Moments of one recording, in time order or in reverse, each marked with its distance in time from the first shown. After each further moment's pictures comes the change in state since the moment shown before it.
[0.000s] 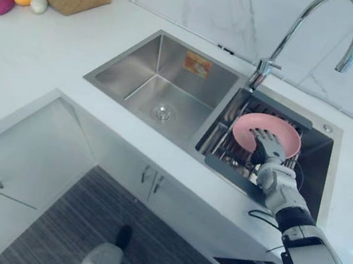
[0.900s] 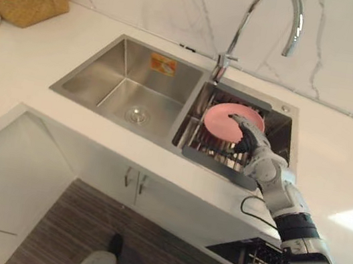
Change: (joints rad) left arm -0.002 -0.035 0.109 0.029 -0.066 0.011 0.045; right arm 0.131 -0.001 -0.073 -0.413 0.212 -0.058 0.311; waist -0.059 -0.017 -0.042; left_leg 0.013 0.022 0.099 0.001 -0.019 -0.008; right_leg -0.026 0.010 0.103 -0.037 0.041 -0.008
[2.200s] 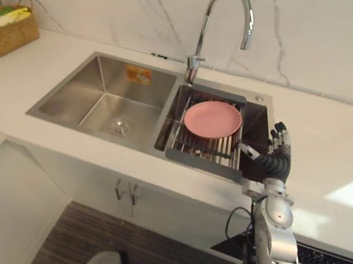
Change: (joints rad) left arm 0.007 -0.007 0.003 0.091 -0.041 0.020 -0.022; right arm 0.416 0.307 -0.289 -0.523 0.812 -0.029 -0.297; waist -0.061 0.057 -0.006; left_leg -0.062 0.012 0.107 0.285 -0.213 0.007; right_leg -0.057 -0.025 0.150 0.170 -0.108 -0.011
